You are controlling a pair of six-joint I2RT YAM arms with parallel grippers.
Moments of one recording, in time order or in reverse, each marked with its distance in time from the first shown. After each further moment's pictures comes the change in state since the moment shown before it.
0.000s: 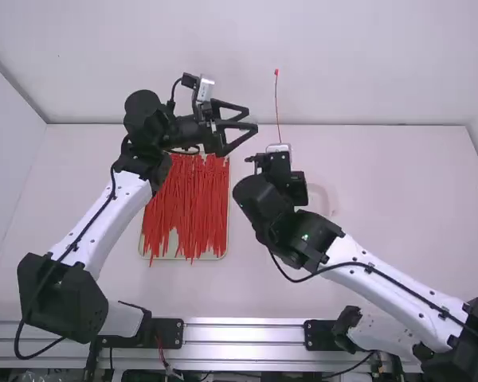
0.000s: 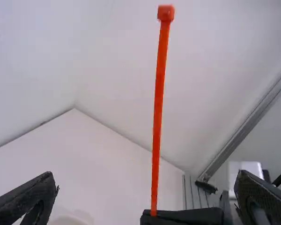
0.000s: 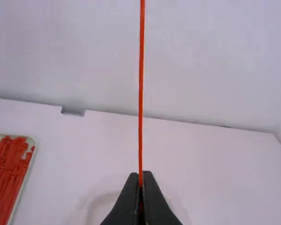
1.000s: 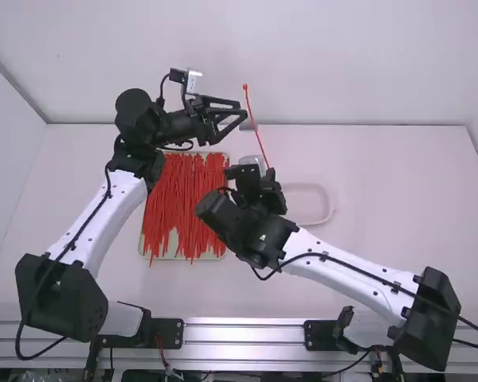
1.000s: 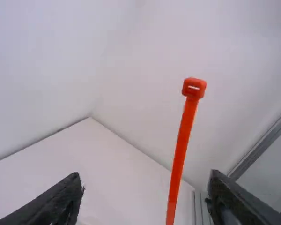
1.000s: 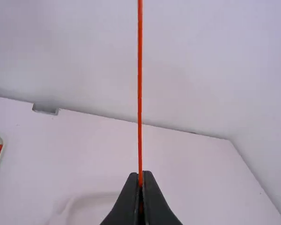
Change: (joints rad) left arm 0.045 0.000 0.000 0.039 -0.052 -0.052; right arm 0.130 0.174 0.045 -0.096 0.270 0.126
